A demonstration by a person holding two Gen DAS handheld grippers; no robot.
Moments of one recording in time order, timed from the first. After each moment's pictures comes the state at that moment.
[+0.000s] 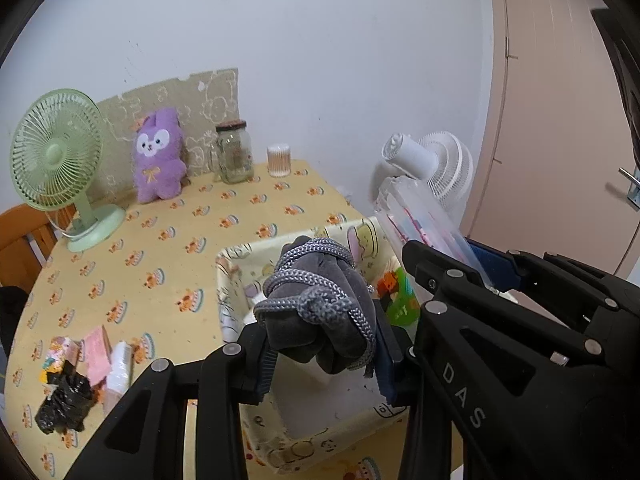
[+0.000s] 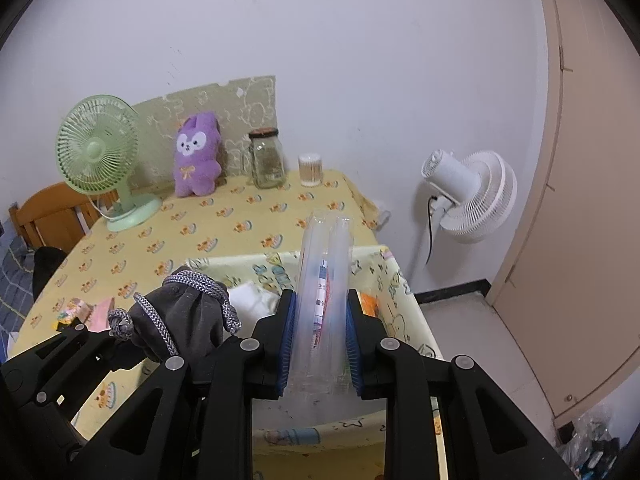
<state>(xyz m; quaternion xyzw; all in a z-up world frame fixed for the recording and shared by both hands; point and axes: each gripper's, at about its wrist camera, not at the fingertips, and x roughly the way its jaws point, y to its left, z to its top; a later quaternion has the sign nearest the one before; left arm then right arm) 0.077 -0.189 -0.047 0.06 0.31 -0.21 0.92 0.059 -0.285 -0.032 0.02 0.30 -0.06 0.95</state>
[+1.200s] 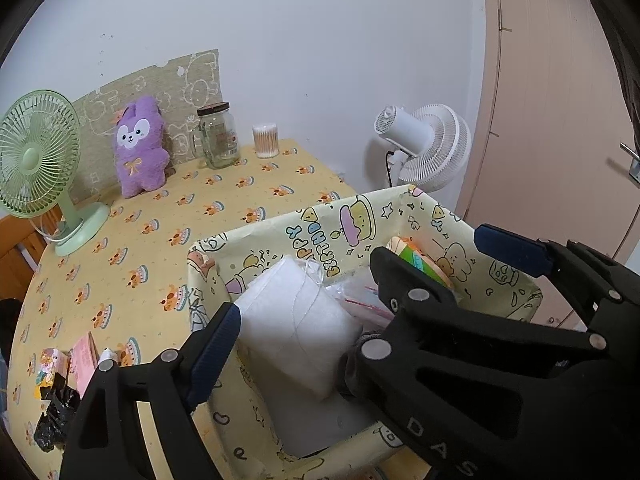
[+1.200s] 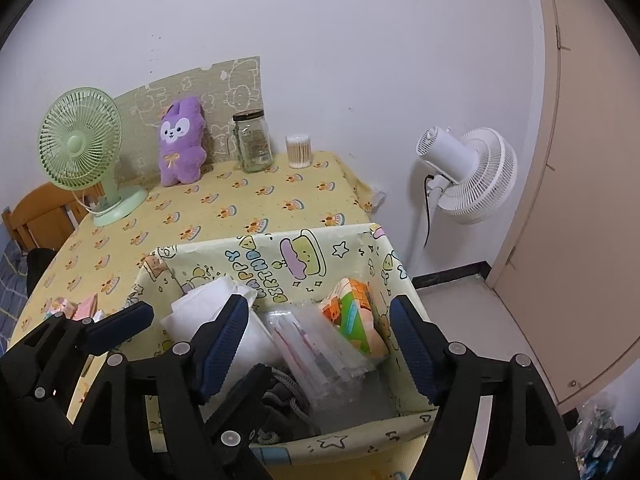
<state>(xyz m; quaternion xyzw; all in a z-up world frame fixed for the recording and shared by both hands) 0.094 -0.204 -0.061 0.09 0.34 -0.22 0.91 0.078 -0.299 -0.049 0.04 0.32 -0.07 0.94</state>
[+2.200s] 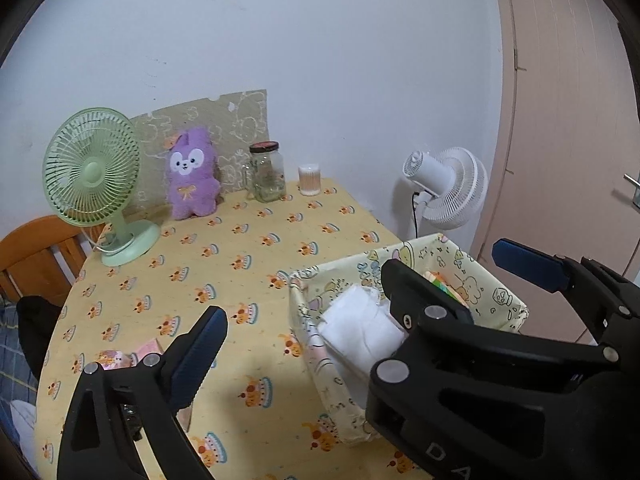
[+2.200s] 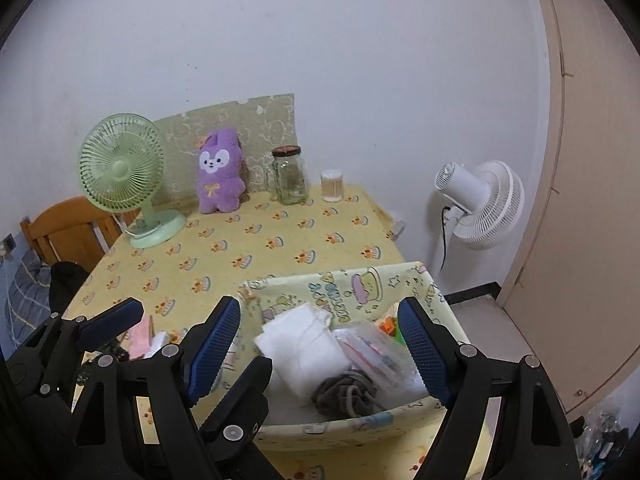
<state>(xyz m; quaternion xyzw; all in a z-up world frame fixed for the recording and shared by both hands) 0.064 -0.137 -0.008 0.07 0.29 -0.18 0.94 0.043 -0.239 0.005 0.04 0.27 -0.05 0.96</state>
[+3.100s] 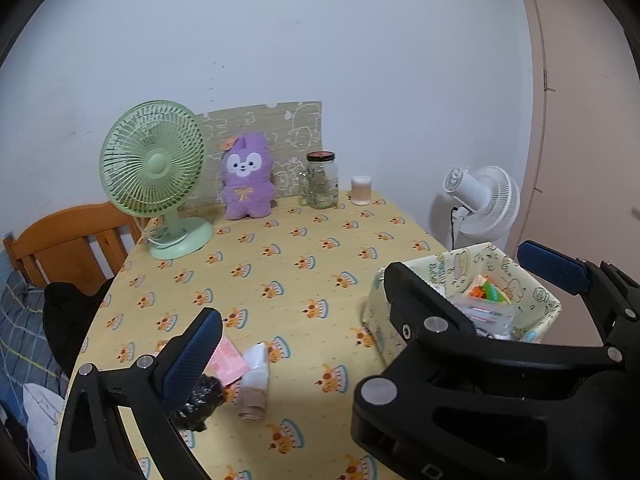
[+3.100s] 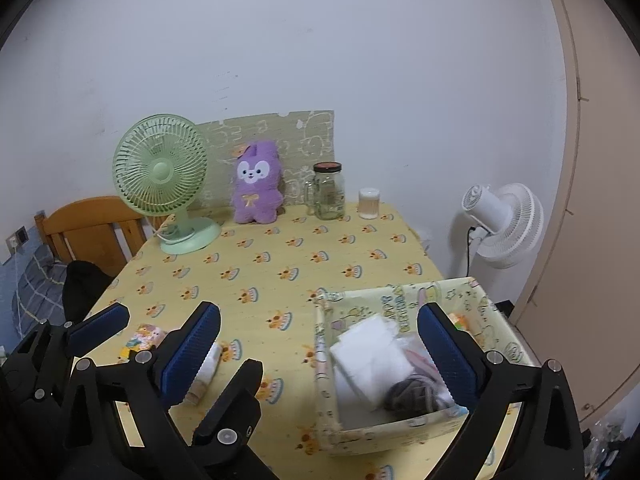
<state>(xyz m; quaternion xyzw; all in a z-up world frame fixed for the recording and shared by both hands) 0.051 -0.064 -0.002 0.05 0.27 -0.13 0.95 0.038 -0.167 0.014 0.02 0.25 -0.02 0.97</state>
